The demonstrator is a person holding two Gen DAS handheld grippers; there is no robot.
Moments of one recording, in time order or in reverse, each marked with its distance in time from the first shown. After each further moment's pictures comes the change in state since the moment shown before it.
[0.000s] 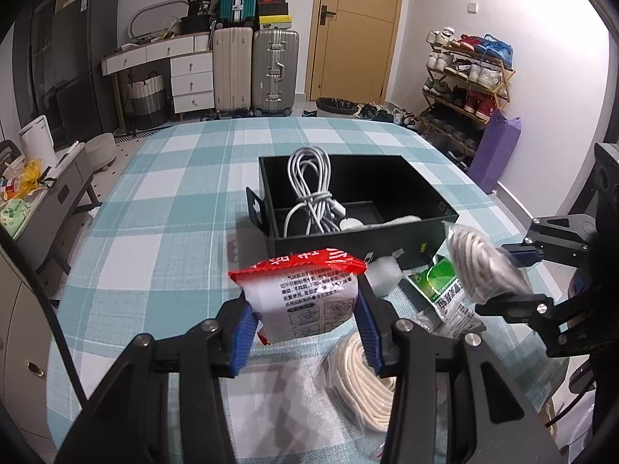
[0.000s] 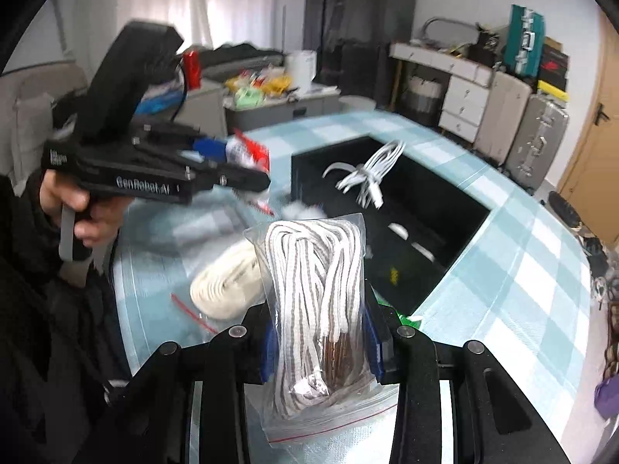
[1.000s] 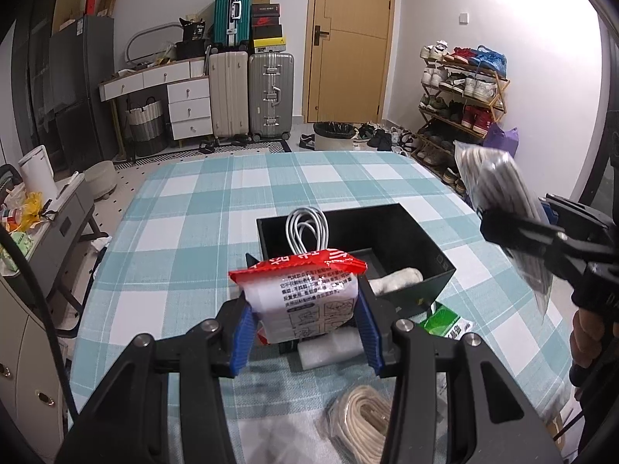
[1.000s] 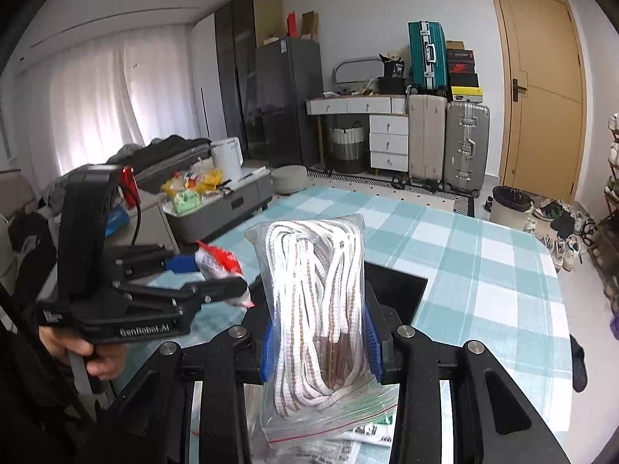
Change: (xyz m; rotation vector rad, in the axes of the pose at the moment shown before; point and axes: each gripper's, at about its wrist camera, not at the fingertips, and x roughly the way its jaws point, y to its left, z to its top) left arm -0.004 -0.005 0.040 0.035 -0.076 0.009; right arm -0.040 -0.025 0.063 0.292 -0.256 -0.167
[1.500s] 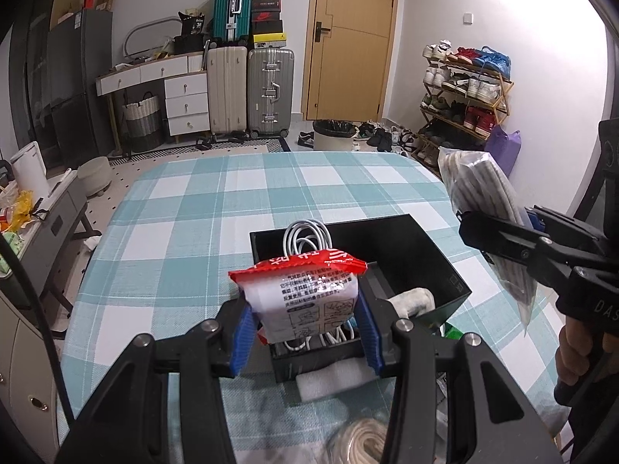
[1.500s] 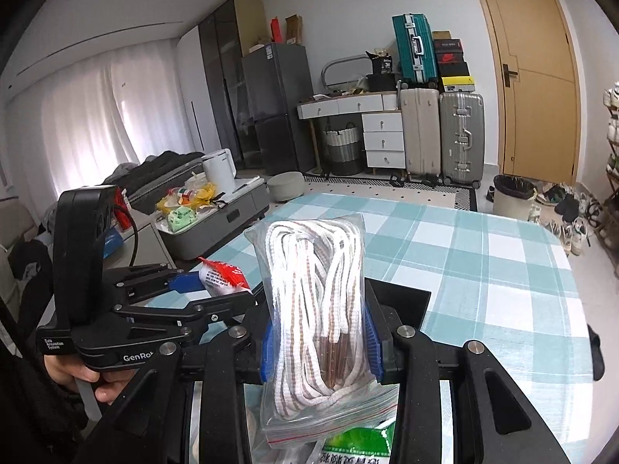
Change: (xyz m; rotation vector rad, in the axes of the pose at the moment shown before) left arm 0.032 0.001 0.016 -0.013 0.014 -0.011; right arm 0.036 -0.023 0.010 0.084 -0.009 0.015
